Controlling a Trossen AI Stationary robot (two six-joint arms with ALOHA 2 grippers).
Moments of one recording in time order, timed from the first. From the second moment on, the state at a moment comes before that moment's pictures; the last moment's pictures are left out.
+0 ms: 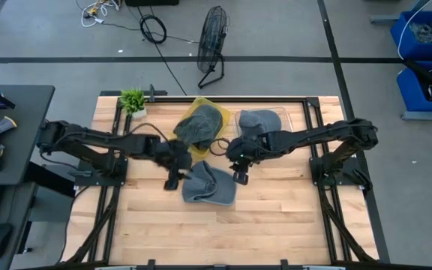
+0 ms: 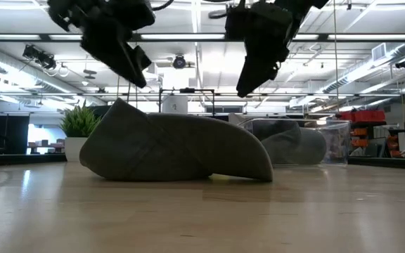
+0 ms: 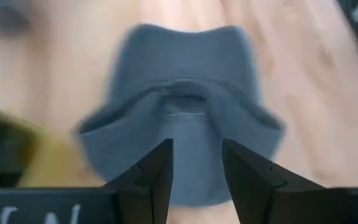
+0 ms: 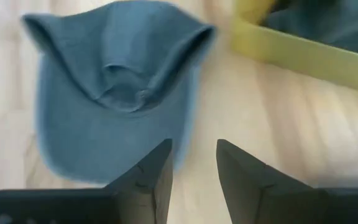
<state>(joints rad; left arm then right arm) -0.06 1.33 0.88 -0.40 0.14 0.06 0.05 1.62 1.22 -0.60 0.03 0.22</state>
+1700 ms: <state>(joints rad) -0.31 1.46 1.27 -0.48 -0.27 -0.43 0.35 1.37 1.22 -0.62 0.39 -0.01</state>
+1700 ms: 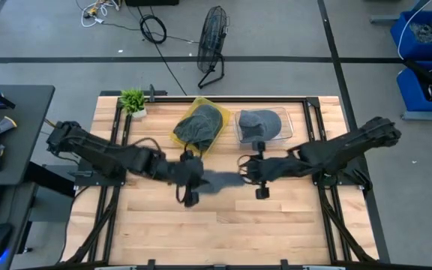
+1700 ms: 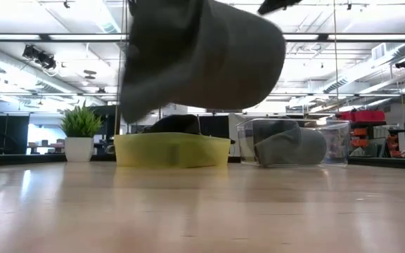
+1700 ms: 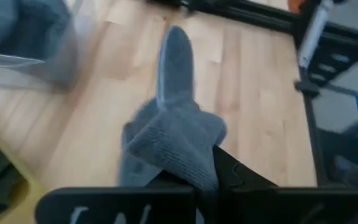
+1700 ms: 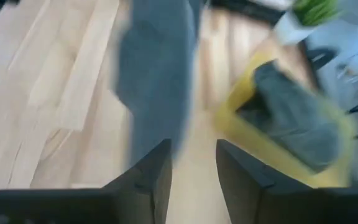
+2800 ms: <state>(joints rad) -0.12 1.47 1.27 -0.24 -0.26 -0.23 0.25 1.50 1.22 -0.31 0.79 0.09</state>
